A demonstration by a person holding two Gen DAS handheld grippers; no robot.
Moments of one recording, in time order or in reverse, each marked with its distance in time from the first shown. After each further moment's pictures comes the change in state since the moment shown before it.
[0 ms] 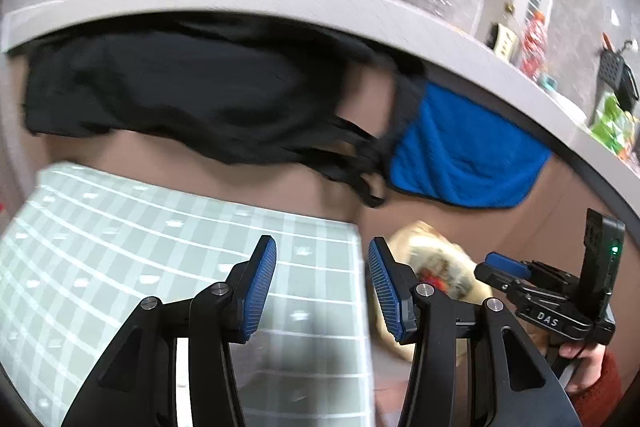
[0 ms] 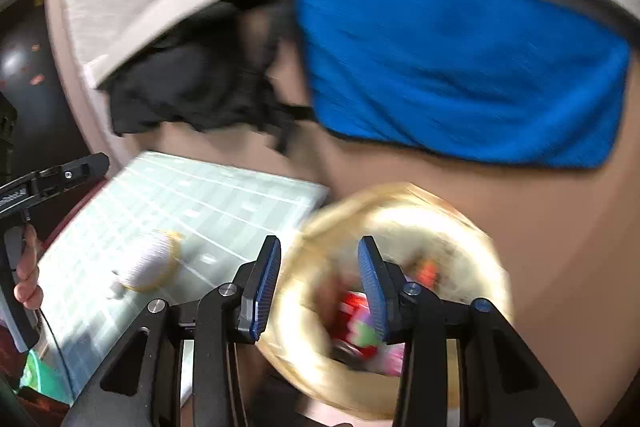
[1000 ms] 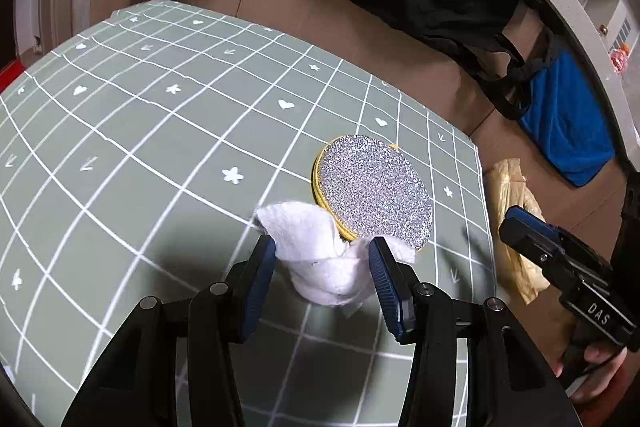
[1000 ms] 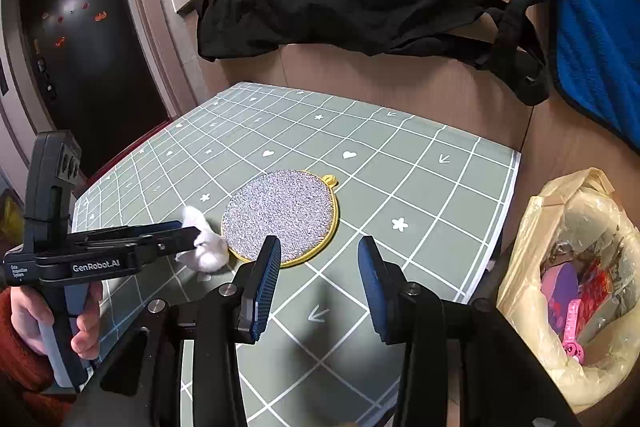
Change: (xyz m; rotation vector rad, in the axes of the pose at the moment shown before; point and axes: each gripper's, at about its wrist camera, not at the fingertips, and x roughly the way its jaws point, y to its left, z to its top) left arm 0.020 0.129 -0.133 -0.287 0.228 0.089; right arm 0.084 0.157 -0.050 -0.152 0.140 0.190
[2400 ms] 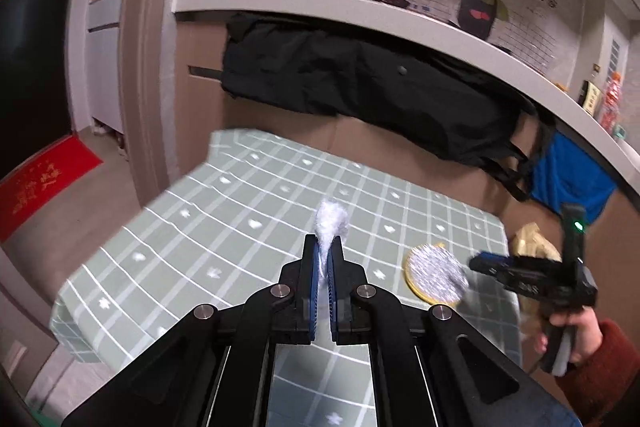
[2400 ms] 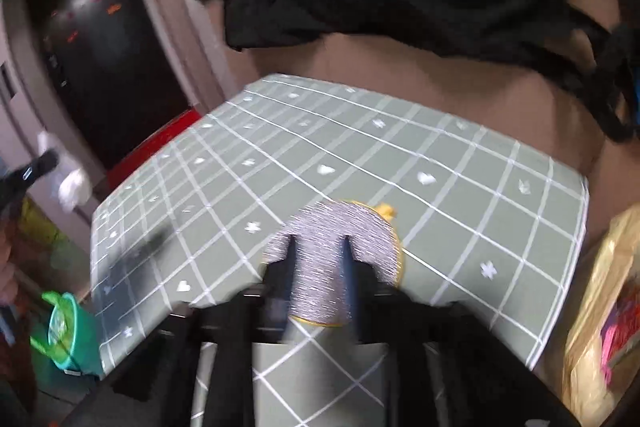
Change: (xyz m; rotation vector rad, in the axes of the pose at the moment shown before) left arm -0.187 0.072 0.028 0.099 -0.311 0.161; right arm 0.048 0.047 0.038 0.016 0.074 0.076
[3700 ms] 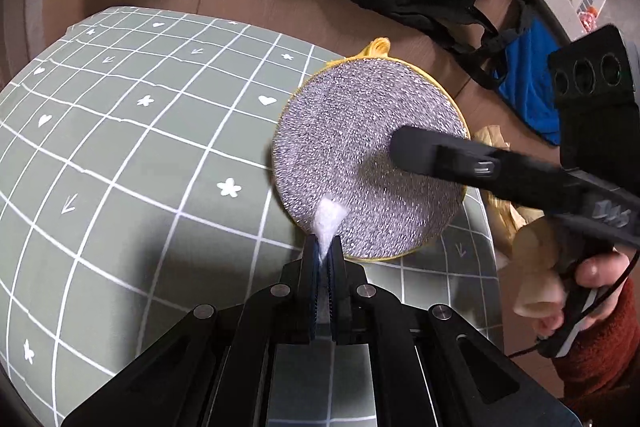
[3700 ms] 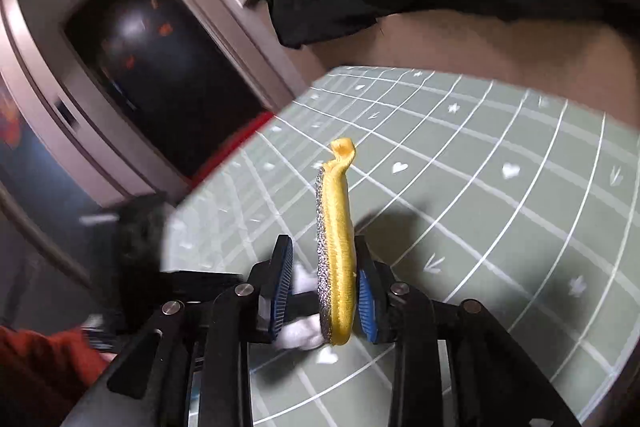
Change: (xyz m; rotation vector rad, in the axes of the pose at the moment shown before) left arm 0.168 -0.081 -0.064 0.033 0.357 -0.289; right arm 0.029 0.008 0.013 0.013 0.031 0.287
